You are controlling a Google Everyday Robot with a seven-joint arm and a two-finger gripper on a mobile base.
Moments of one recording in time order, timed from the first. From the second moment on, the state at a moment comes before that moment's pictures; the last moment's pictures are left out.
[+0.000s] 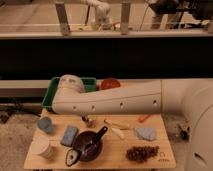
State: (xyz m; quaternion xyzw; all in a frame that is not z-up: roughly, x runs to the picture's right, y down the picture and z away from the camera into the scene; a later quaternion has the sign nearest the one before) arm -0.102 0.092 0.697 -0.15 -0.06 -0.49 0.86
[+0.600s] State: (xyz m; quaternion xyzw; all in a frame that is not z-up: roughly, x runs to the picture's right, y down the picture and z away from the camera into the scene) arm -0.082 0.079 0.707 -0.12 -0.05 -0.48 0.87
